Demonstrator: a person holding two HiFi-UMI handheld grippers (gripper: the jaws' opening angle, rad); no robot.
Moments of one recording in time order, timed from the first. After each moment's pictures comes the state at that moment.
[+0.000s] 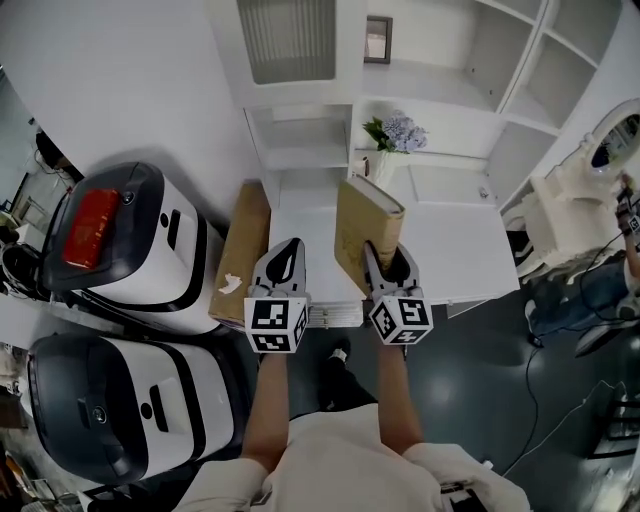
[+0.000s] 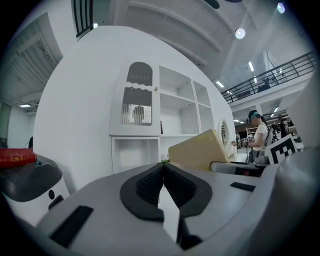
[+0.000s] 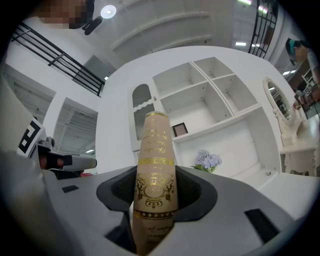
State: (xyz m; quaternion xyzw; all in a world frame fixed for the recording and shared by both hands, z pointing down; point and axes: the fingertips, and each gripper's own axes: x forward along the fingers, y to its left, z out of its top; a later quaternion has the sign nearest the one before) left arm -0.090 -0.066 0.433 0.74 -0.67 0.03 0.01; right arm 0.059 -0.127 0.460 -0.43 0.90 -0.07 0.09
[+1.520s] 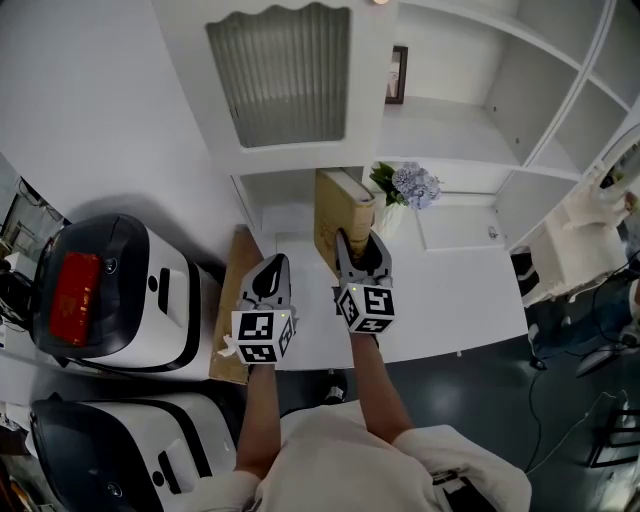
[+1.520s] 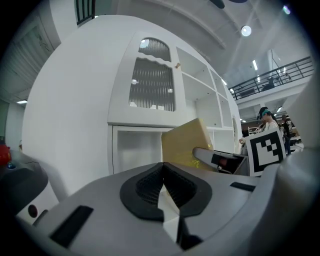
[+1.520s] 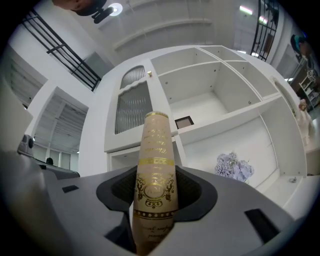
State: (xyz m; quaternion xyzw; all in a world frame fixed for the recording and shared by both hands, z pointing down) left arm -0.193 -0.236 0.453 0.74 -0.67 0.04 0.03; right arm -0.072 -0.326 0.444 -0.46 0.88 -0.04 0.11
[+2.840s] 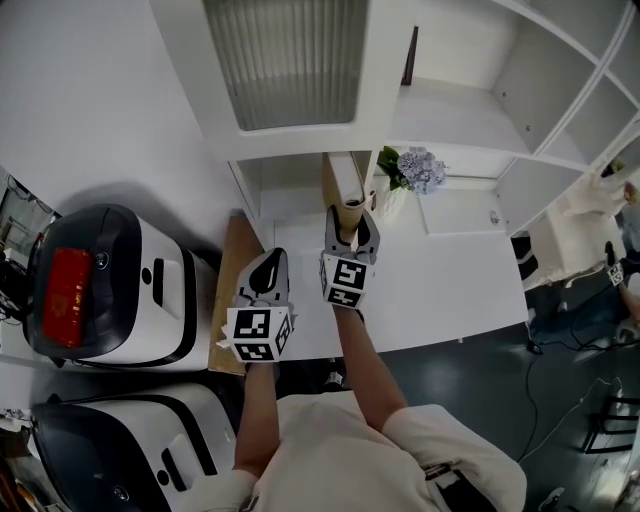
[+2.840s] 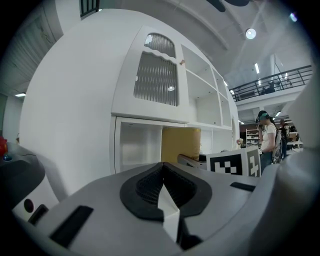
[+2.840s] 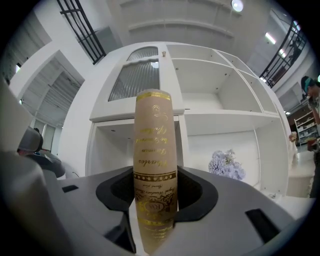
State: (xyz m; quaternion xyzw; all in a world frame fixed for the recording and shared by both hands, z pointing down) left arm -0.207 -0.238 0.472 0.75 -0.66 0.04 0.05; right arm -0.109 -0.369 0.485 -0.54 0.84 0.02 0.02
